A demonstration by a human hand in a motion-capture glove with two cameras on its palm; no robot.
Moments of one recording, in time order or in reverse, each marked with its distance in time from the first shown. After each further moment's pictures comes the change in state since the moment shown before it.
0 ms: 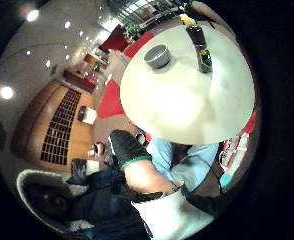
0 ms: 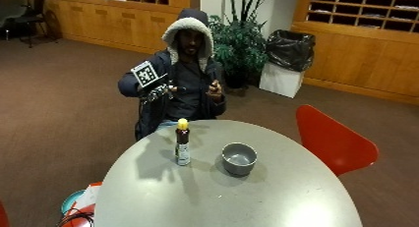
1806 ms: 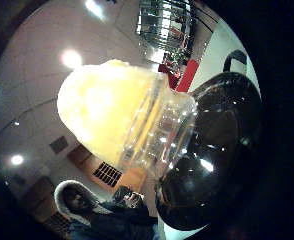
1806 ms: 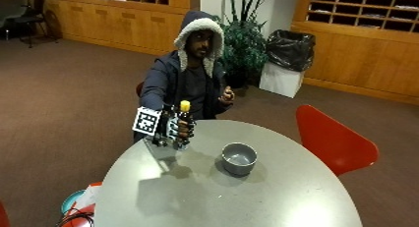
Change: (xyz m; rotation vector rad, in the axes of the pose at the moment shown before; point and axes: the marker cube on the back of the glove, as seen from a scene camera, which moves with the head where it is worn) arm 0.020 -0.201 0.126 0.215 -0.752 -0.004
